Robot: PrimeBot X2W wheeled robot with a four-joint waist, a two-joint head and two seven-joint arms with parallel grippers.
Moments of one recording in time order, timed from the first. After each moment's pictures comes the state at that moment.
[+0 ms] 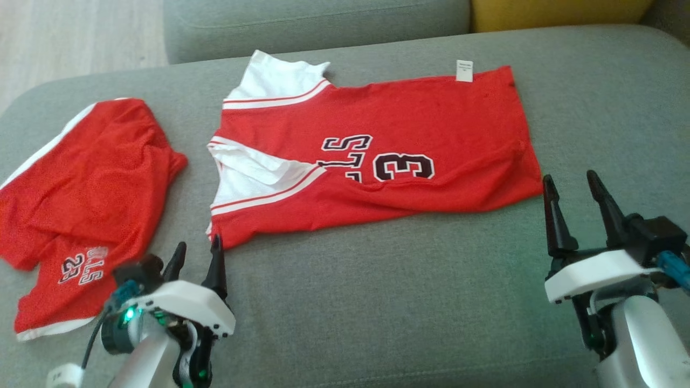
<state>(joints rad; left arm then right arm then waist) -0.22 0.18 -0.41 0.54 -0.62 0.12 -0.26 -0.17 -0.13 0.02 0.29 0.15 0.13 -0.15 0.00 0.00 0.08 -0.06</state>
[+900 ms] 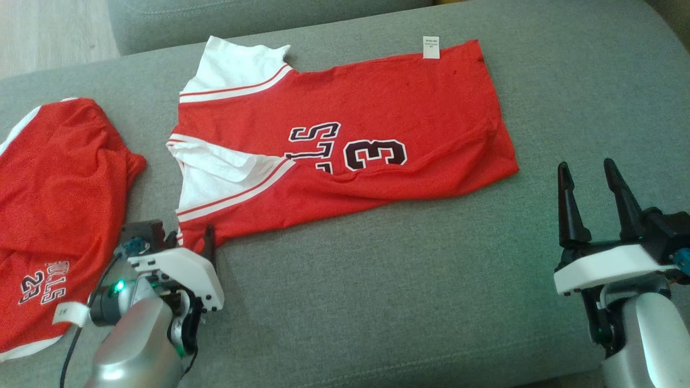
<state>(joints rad) -0.45 0.17 -0.47 0.88 -0.57 0.12 -0.15 -0.15 -0.11 -0.04 0.19 0.13 0.13 -0.12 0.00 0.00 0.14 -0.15</state>
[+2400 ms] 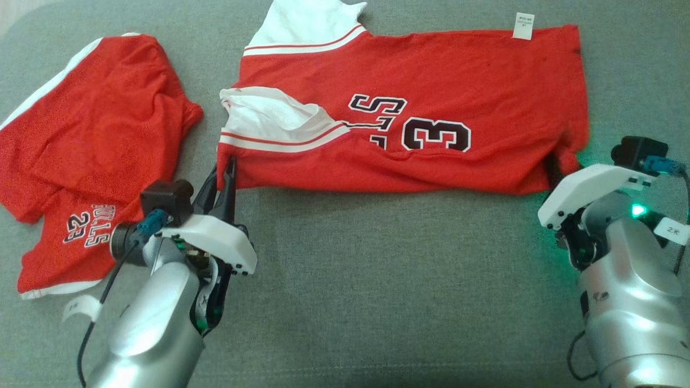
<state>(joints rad) -0.42 0.19 -0.50 0.49 -0.47 0.13 -0.25 -0.61 -0.05 -0.22 0.88 0.17 0.13 0.15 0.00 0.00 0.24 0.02</state>
